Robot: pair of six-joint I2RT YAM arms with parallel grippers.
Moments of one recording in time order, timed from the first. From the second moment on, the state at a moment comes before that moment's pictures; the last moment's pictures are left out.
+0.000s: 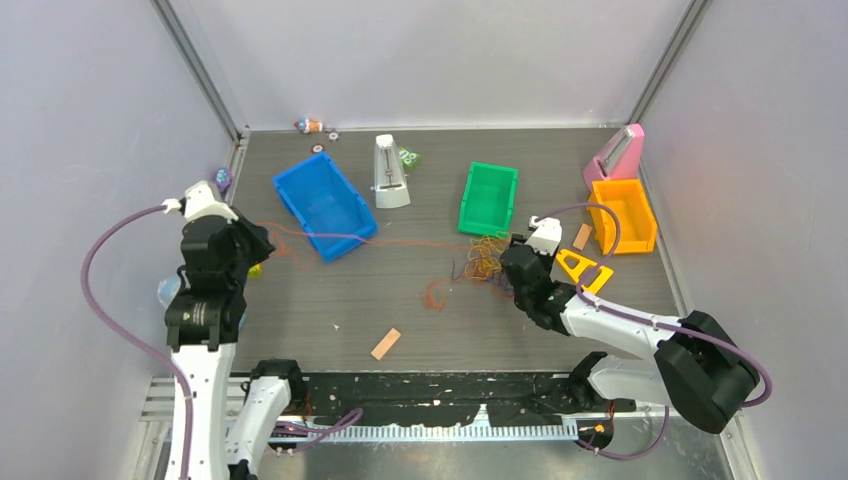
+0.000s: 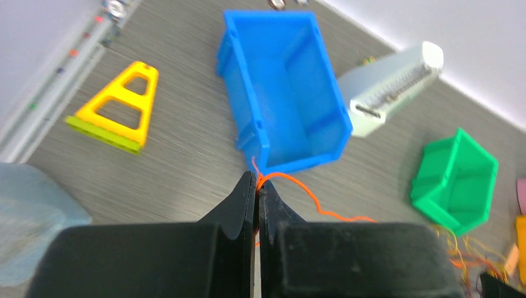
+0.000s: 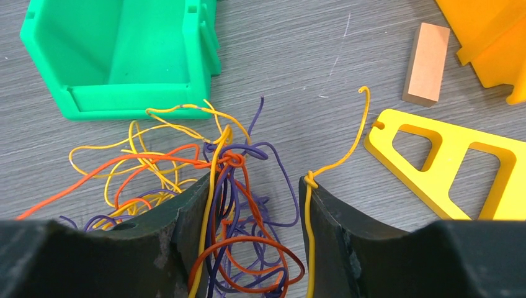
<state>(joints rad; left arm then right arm) 0.02 0.68 1.06 -0.76 -0.20 -0.45 0.69 1.18 0.44 0.14 0.83 0.55</state>
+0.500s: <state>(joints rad) 0.02 0.98 1.01 -0.58 0.08 -0.45 0.71 1.18 0.44 0.22 0.66 0.43</state>
